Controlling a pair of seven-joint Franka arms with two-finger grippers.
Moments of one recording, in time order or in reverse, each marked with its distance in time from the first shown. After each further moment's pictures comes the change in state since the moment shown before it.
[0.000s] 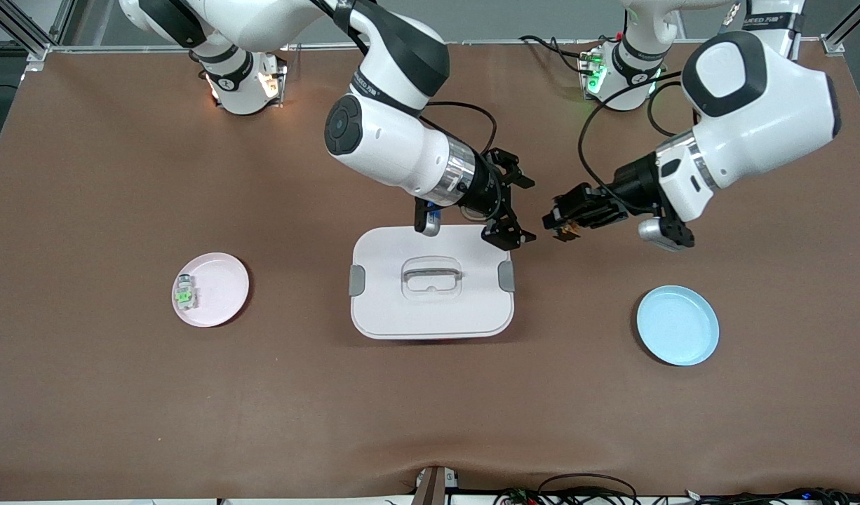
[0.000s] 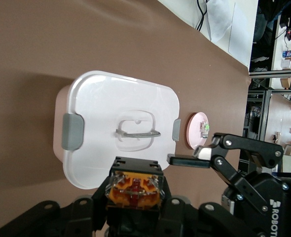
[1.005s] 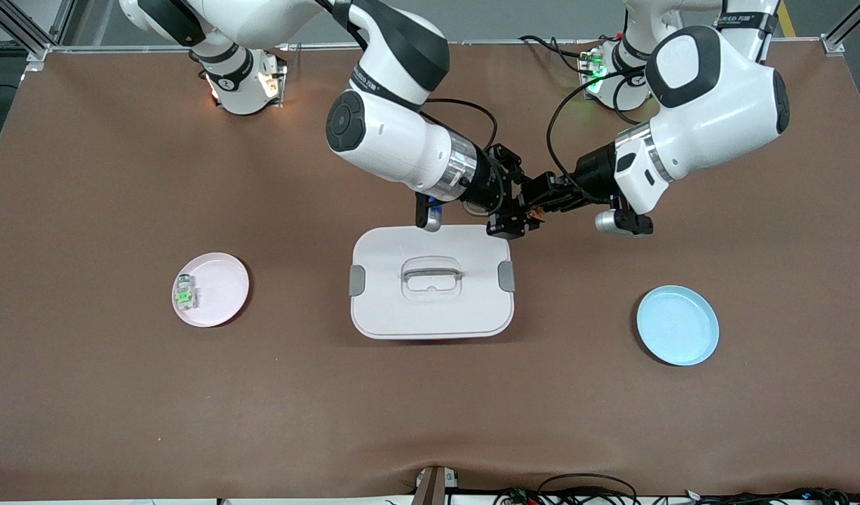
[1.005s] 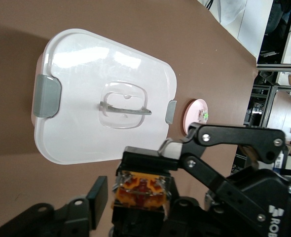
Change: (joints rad) left arm -0.104 0.001 -0.008 -0.003 0.011 0.018 -0.176; right arm -0.004 -0.007 0.015 -0.004 -0.008 -0.026 0.000
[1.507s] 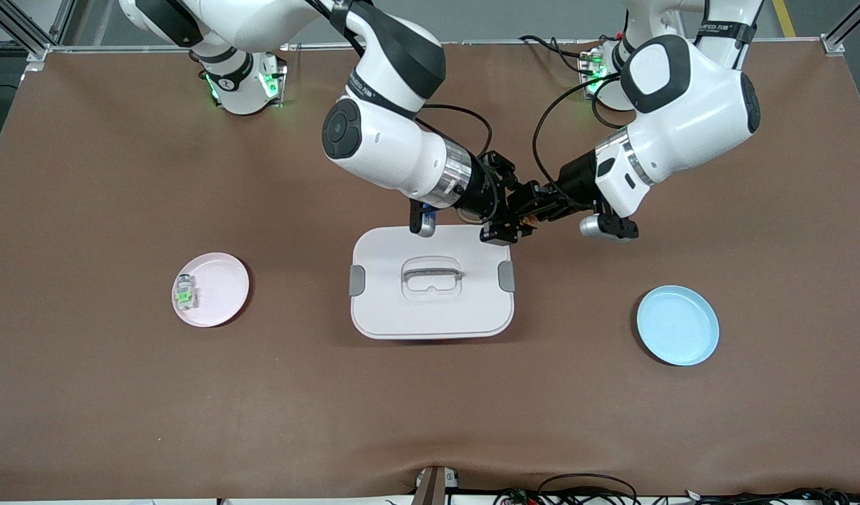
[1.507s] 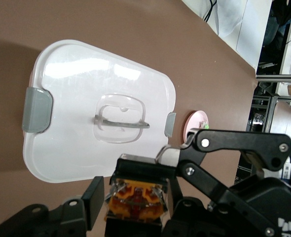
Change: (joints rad) left arm -0.049 0.032 0.002 -0.014 0.000 0.109 0.000; right arm -0.011 -0.001 -0.007 -0.008 -0.008 -0.012 0.000
